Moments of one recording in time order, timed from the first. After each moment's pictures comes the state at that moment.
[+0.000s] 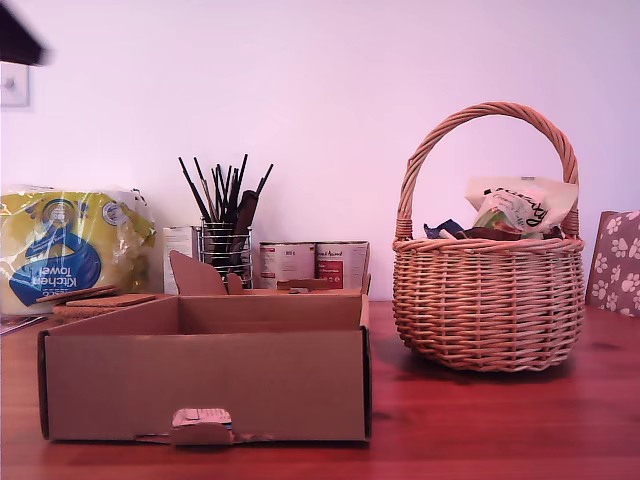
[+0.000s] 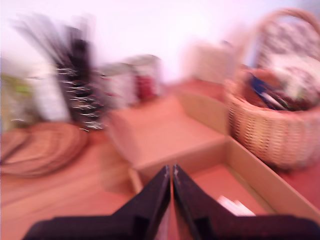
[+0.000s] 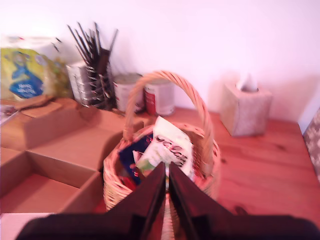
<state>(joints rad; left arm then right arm) -0.65 0.37 0.37 -0.13 -0.25 -0.06 0.00 0.35 0.54 -0.33 -0.33 -0.08</state>
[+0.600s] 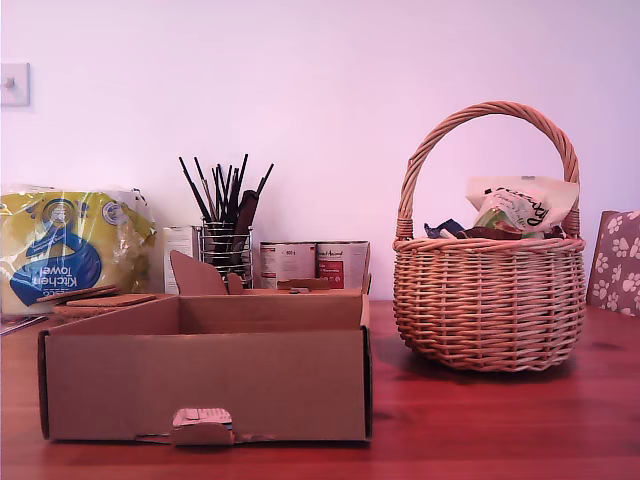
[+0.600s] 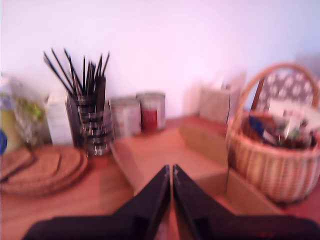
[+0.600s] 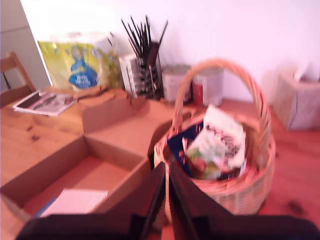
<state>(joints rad) -0.57 0.28 0.35 -0.17 -0.12 -0.08 0.00 0.34 0.54 -0.42 -0.49 -0.05</state>
